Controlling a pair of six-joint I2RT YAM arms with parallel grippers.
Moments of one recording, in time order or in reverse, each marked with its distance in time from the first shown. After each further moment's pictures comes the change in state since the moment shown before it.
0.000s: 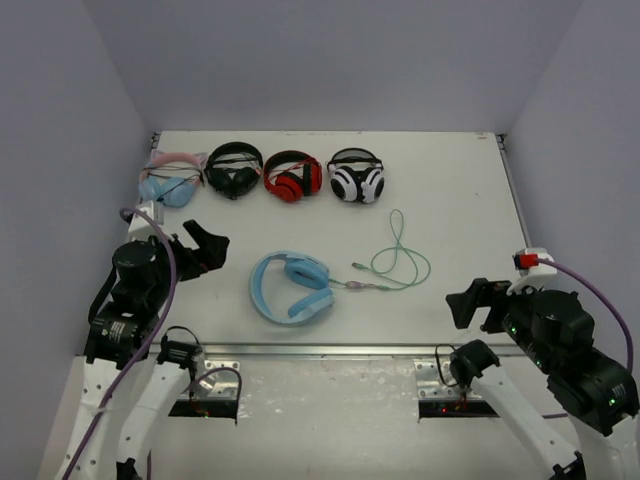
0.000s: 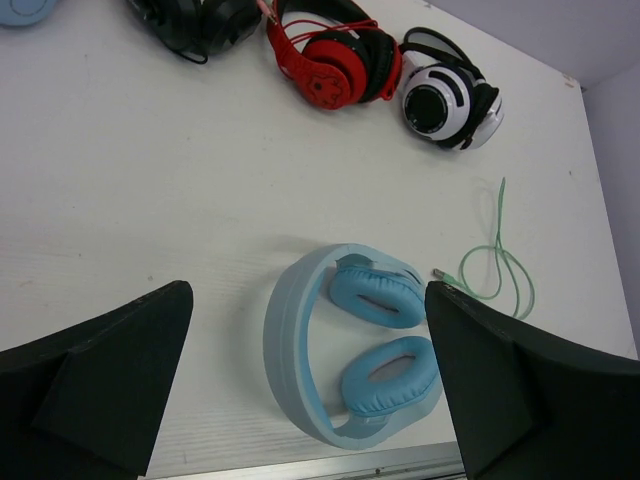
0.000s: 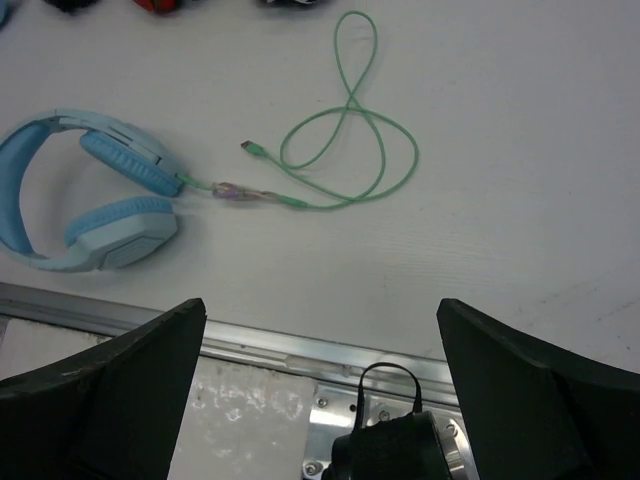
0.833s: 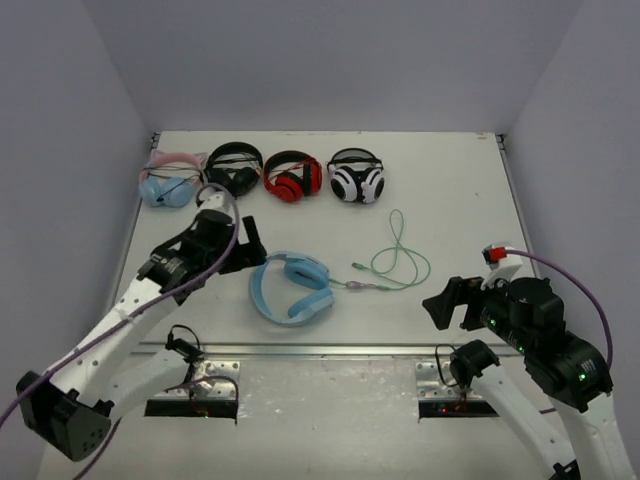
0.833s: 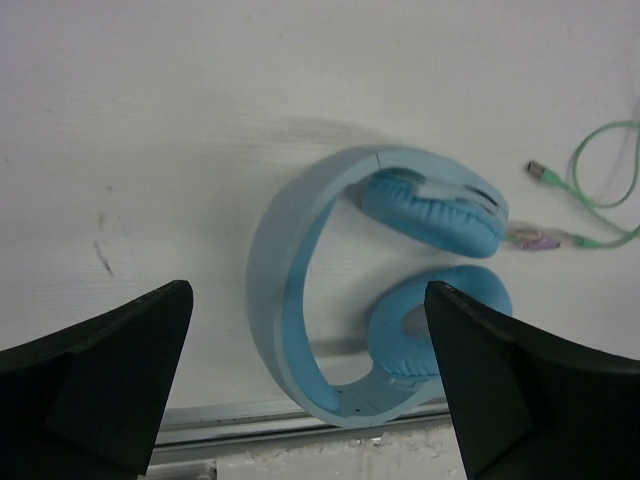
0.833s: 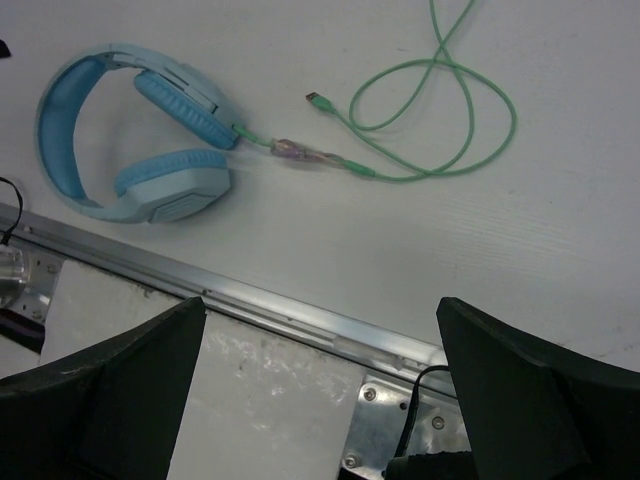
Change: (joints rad) left arm -0.269 0.389 0.024 -0.013 -0.188 -0.089; right arm 0.000 0.015 -0.129 0.094 -0.180 0.017
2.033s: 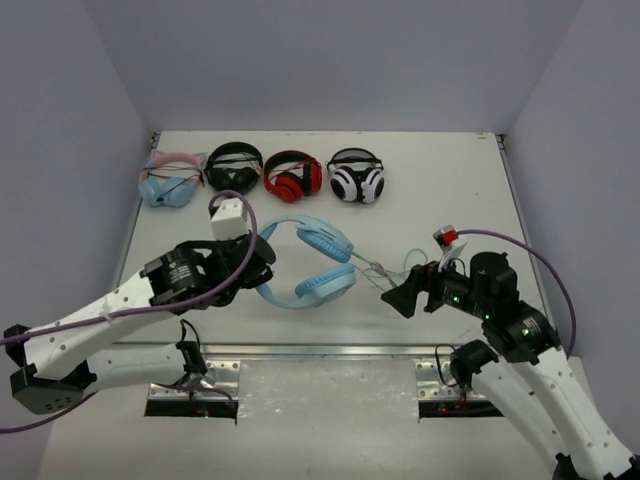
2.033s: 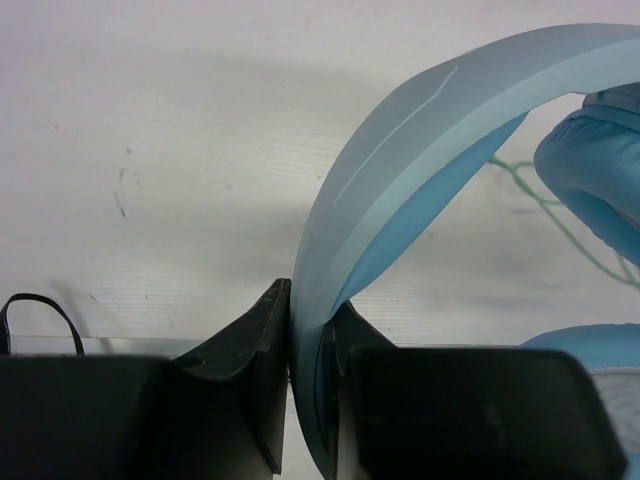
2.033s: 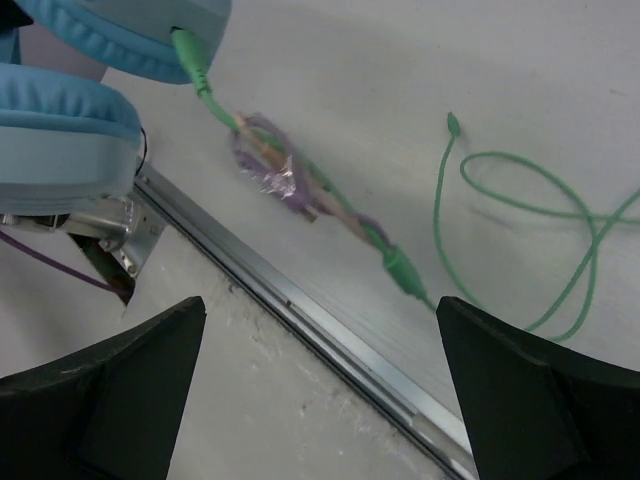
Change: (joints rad) left arm -0.624 0.134 0.292 -0.422 -0.506 -0.434; right arm 0.000 0.089 -0.263 0.421 -0.364 0.026
